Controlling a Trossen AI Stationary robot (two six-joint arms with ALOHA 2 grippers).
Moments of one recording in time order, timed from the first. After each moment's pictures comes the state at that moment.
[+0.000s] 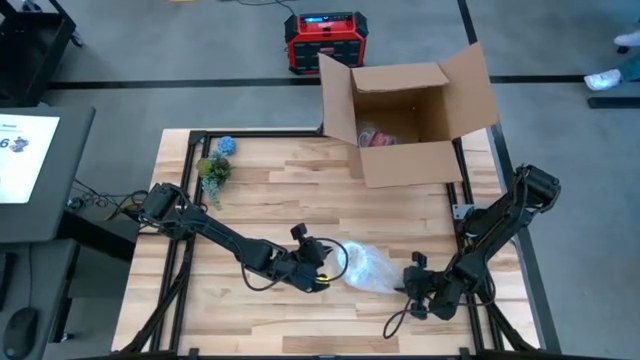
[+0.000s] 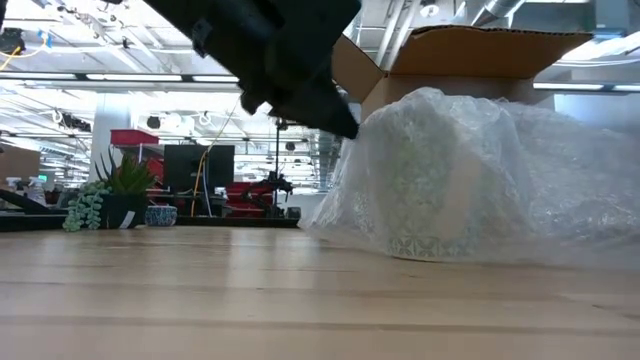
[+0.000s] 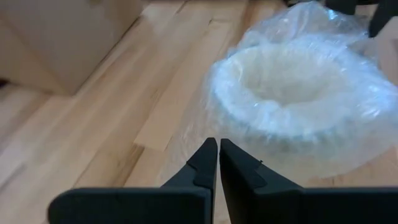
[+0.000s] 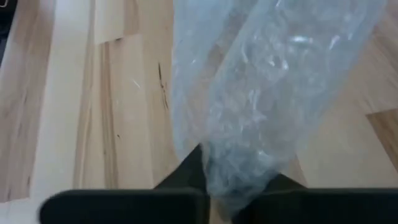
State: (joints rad) left arm -0.41 1.85 1.15 -0.02 -0.74 -0.38; right arm 0.94 1.49 0.52 -0.03 0.58 1.01
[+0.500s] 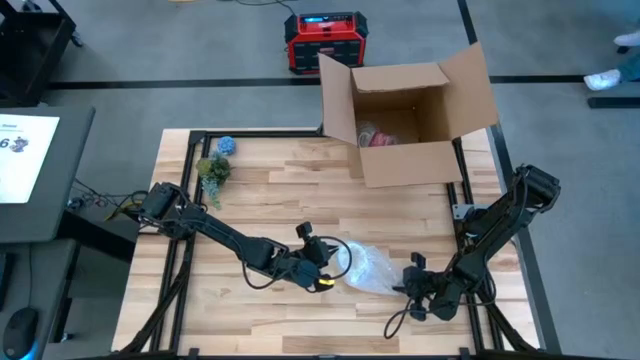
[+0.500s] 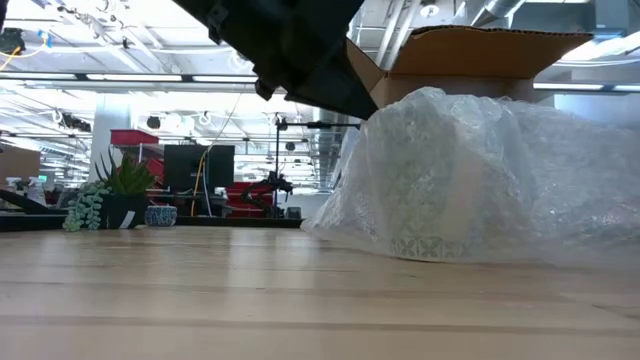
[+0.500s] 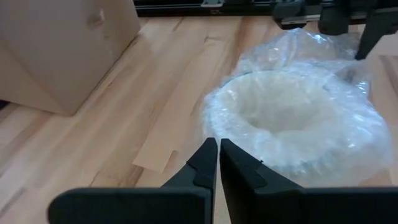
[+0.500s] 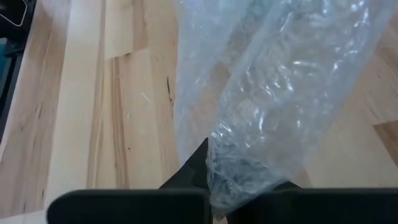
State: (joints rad) left arm -0.41 1.85 1.17 0.02 -0.74 -0.32; right arm 0.93 1.49 0.52 0.01 0.60 1.01
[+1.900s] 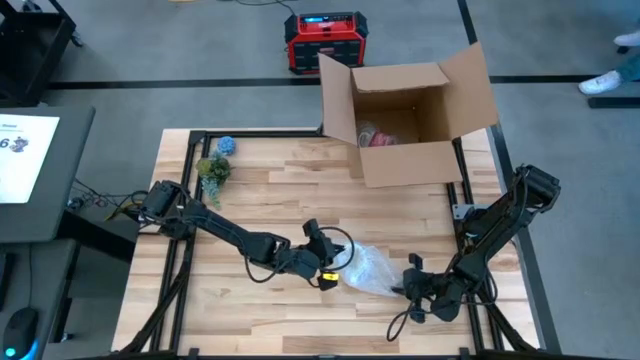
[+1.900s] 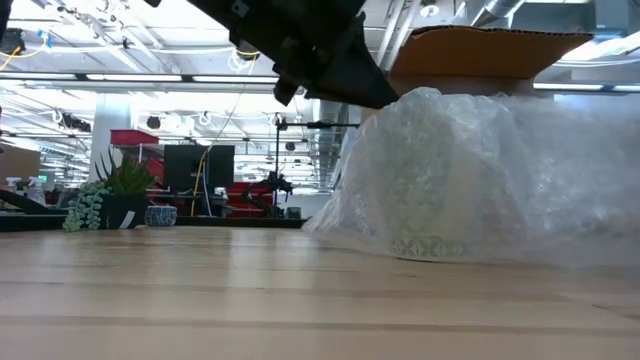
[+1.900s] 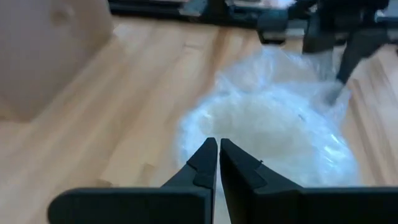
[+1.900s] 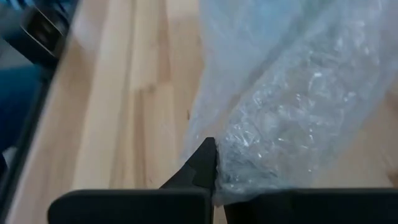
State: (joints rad) left arm -0.36 1.85 1.17 0.09 -0.58 -0.34; right arm 0.94 1.49 0.52 0.13 0.69 0.88
